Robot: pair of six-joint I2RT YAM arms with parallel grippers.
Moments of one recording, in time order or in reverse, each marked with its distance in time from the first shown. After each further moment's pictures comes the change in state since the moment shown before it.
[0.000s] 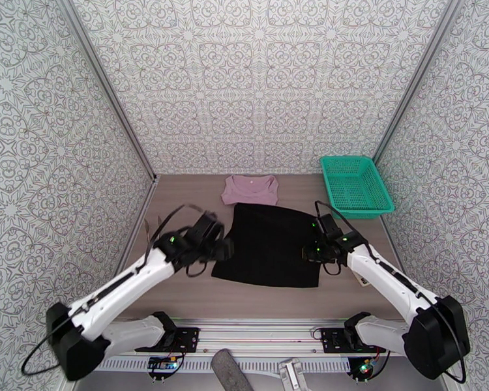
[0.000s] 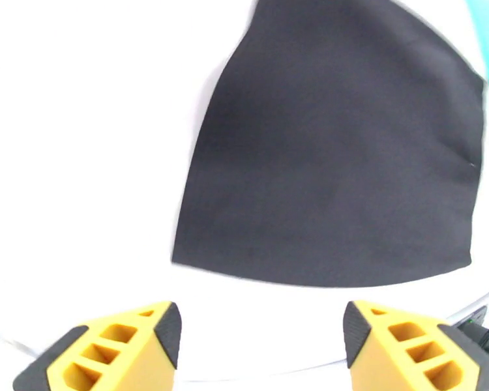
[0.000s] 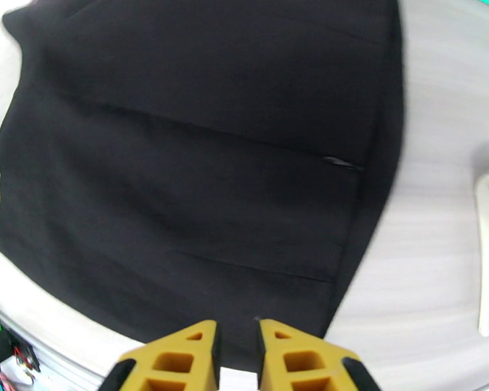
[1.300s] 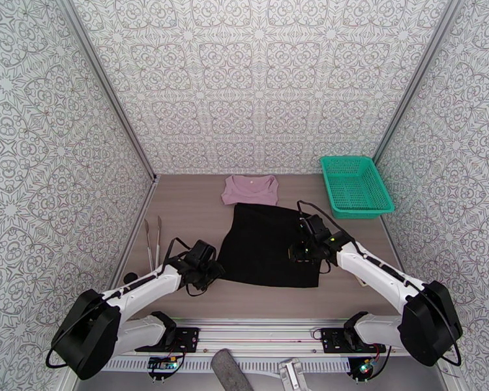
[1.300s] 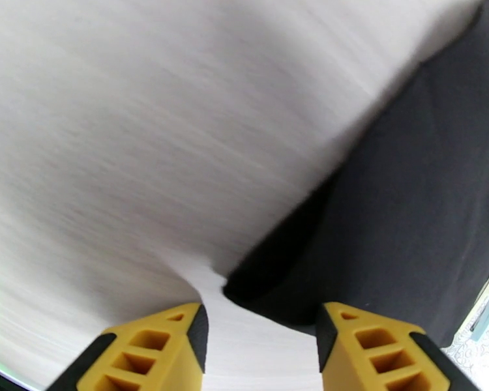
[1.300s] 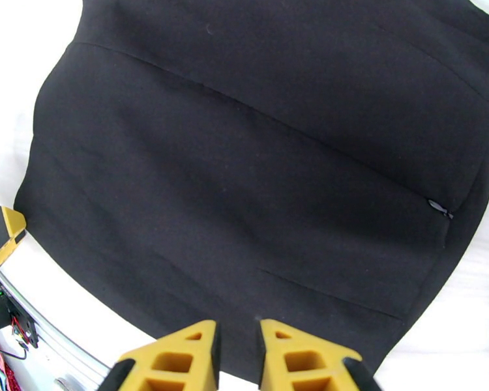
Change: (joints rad) left arm 0.145 0.120 -0.309 0.366 0.166 -0.312; right arm 0.090 0.061 0.001 0.108 -0.052 -0.023
